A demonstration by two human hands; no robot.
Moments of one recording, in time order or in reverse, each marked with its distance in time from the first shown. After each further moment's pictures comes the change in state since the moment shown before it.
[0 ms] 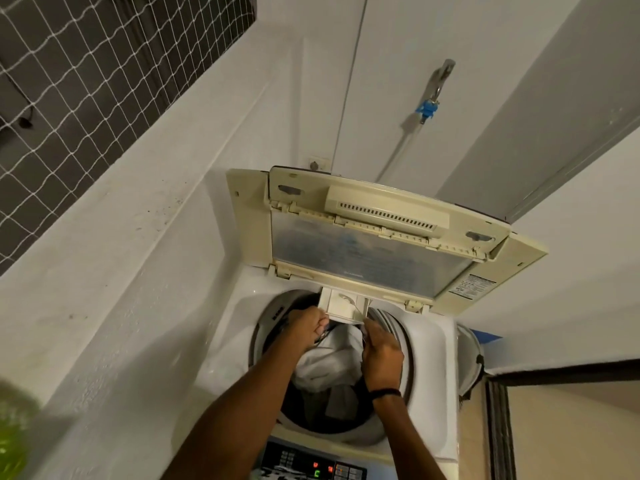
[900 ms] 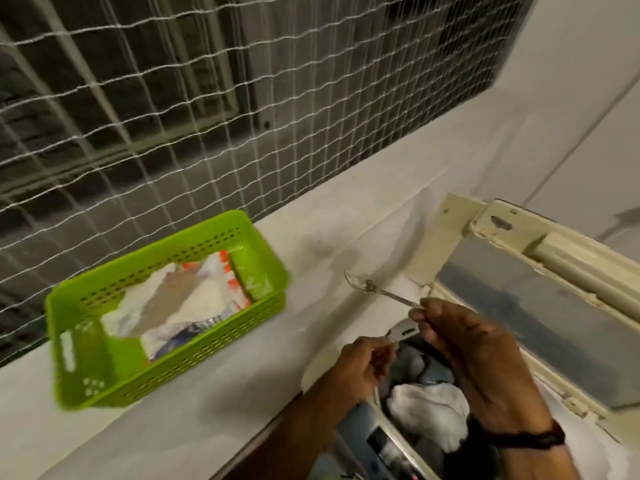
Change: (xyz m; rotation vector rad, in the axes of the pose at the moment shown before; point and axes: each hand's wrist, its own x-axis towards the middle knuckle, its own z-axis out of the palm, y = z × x) left_hand -0.188 -0.060 -0.175 -0.698 -0.165 0.174; right_hand -0.061 -0.256 -0.133 1.167 -0.811 0.238
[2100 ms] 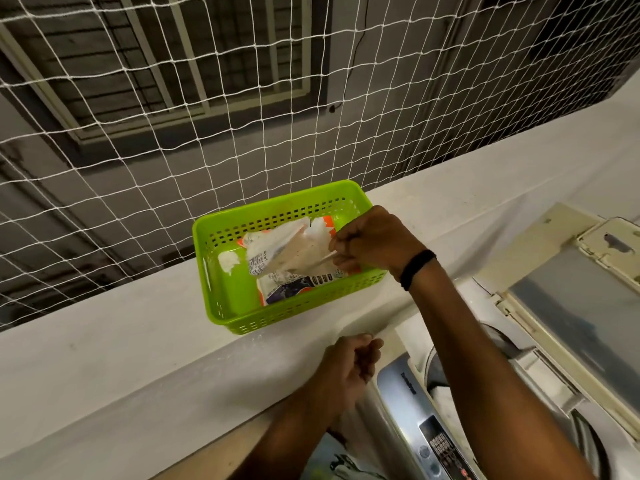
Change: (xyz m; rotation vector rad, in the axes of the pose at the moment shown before) left_hand -0.110 0.014 -0.124 -0.272 0.091 0.146; right_hand 0.048 0.042 0.244 -1.042 -0.509 -0.079
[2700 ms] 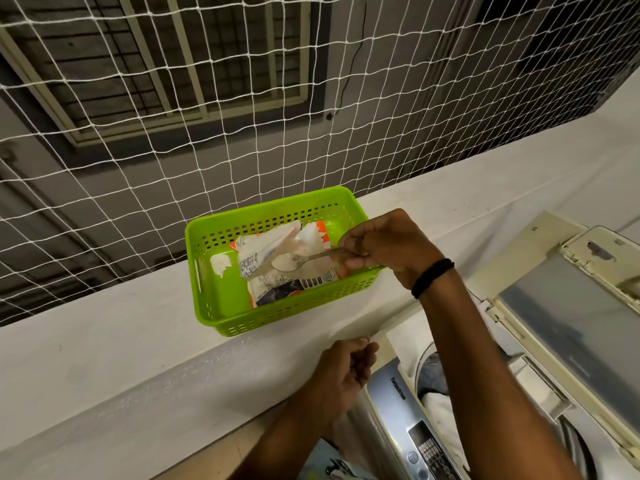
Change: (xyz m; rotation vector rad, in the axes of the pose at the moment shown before) left_hand -0.002 -0.003 0.011 -0.012 -0.005 0.000; right_hand -0.019 0.000 -0.025 0.260 -0.012 0.038
